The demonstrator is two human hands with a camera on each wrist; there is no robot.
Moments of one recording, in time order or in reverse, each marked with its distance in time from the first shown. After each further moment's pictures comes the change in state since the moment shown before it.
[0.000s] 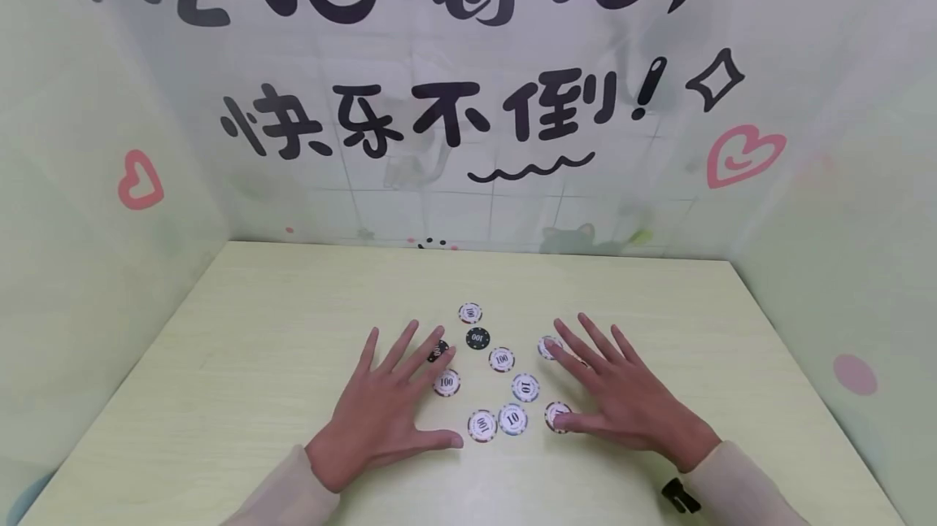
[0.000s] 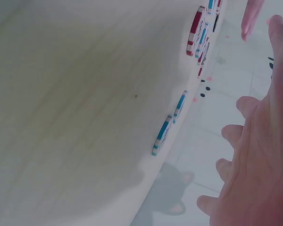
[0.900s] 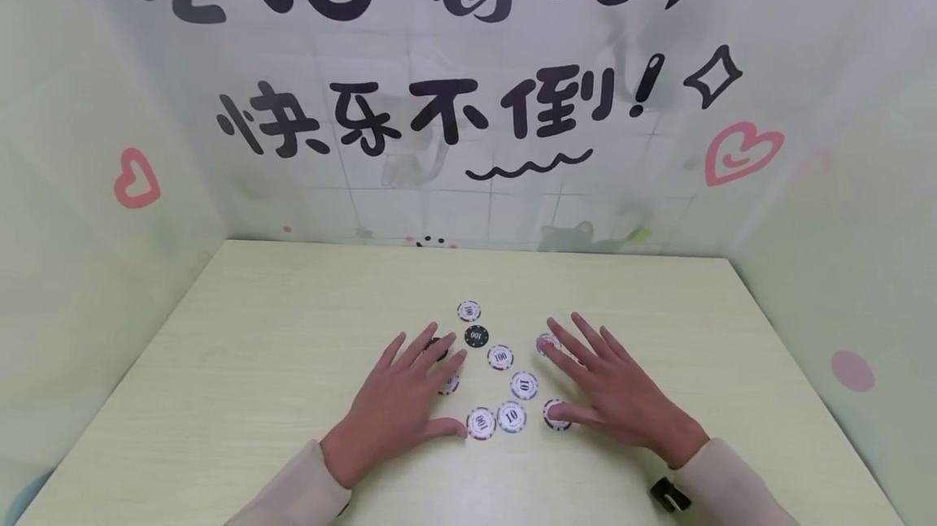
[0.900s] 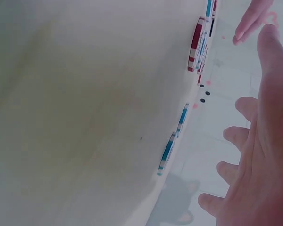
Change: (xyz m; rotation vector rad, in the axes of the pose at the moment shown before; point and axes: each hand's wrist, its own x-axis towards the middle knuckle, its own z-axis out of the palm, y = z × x) left_hand 0.013 0.011 -0.001 -0.070 -0.002 0.061; right_hand 0.003 0.001 0.010 0.014 0.059 -0.047
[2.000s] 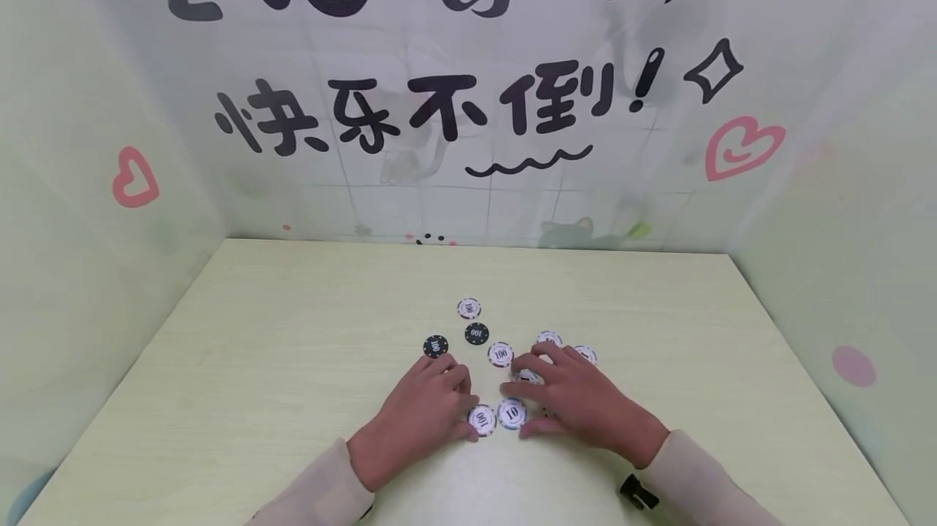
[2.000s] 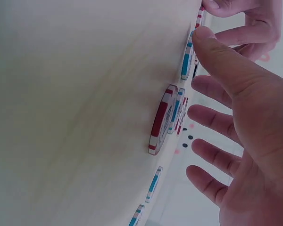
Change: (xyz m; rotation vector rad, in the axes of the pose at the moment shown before) left_hand 0.016 0.024 0.000 0.064 -0.031 0.160; right_hand 0.034 -0.035 0.005 -0.048 -0.102 -0.207
